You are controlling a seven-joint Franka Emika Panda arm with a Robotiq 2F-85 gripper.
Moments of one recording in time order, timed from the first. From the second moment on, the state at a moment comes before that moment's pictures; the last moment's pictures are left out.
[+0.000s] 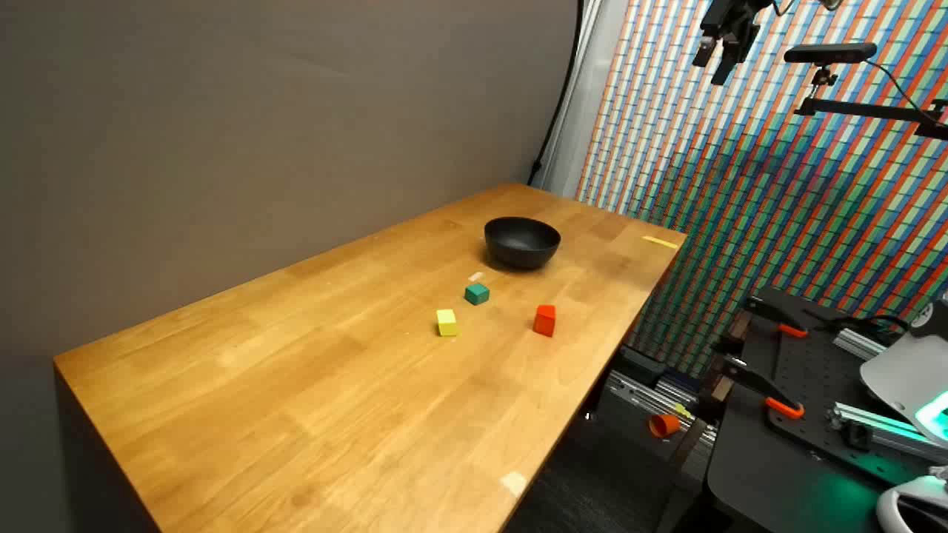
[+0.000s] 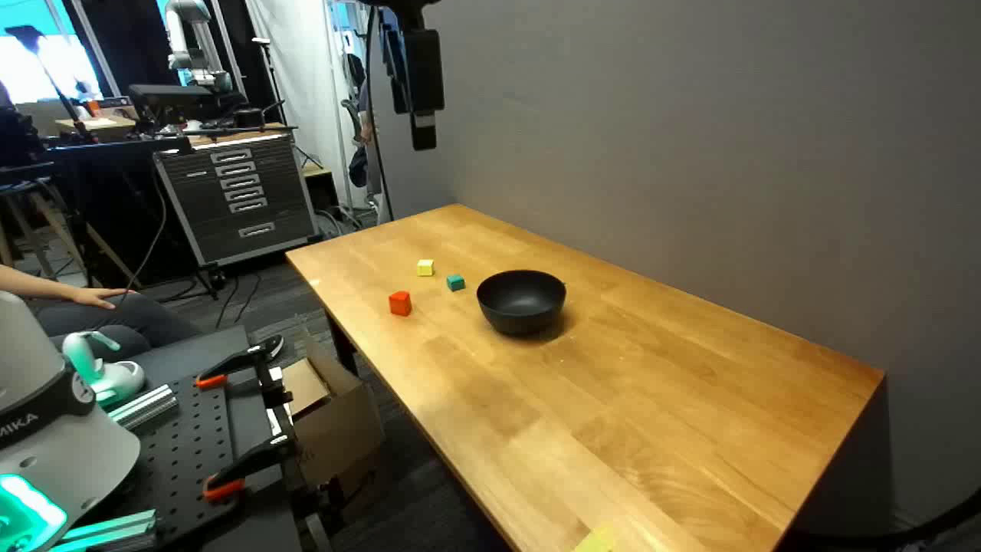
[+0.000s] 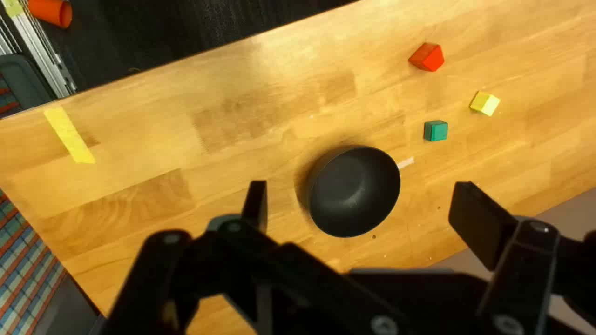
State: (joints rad) arm -0.07 -0.33 -0.32 -2.23 0.17 1.89 -0.22
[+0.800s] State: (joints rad) arm -0.05 -0.26 -0.27 -2.24 0.24 1.90 -0.23
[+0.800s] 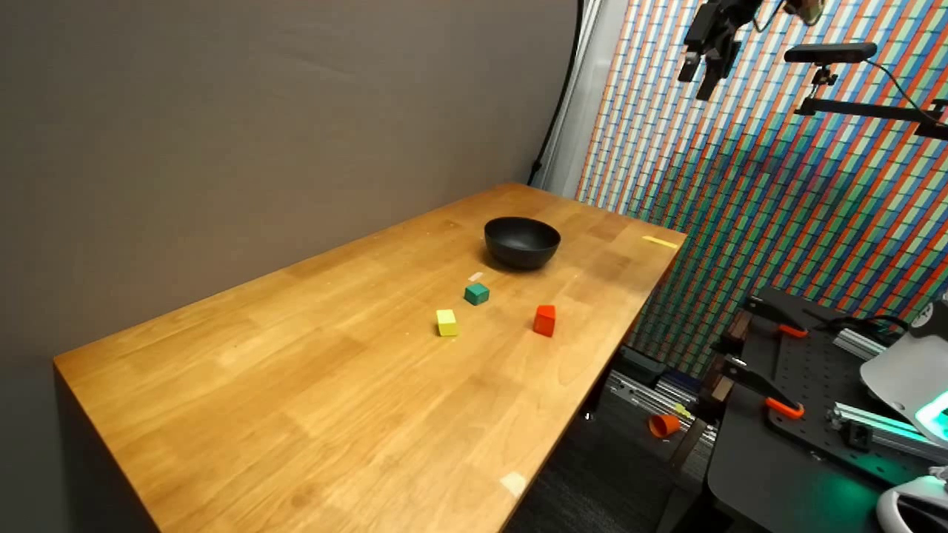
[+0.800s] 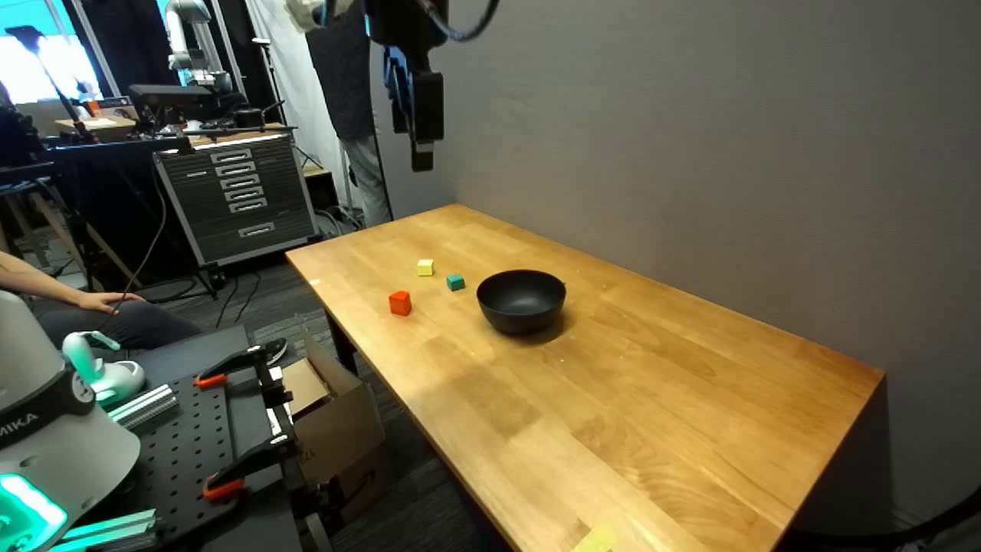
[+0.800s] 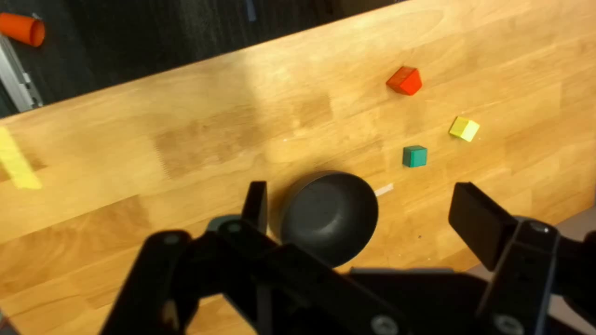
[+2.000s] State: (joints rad) arm 0.17 0.30 0.19 -2.32 0.29 2.36 -0.29
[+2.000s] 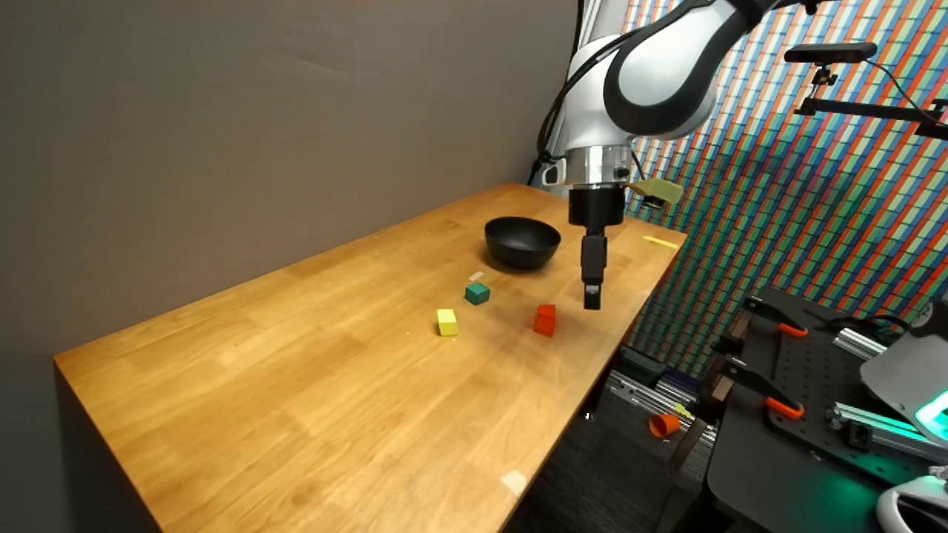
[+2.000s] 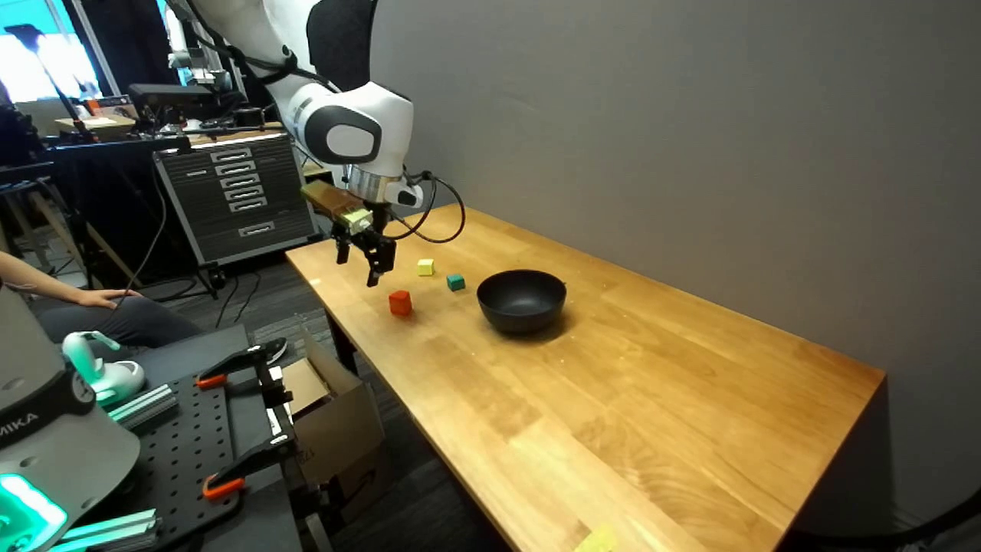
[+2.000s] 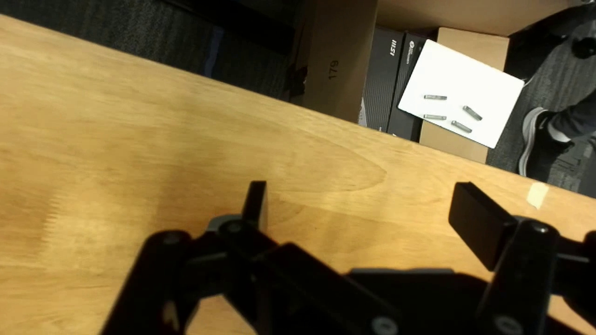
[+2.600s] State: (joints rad) arm 0.17 0.36 0.22 -2.37 0.08 2.61 -0.31
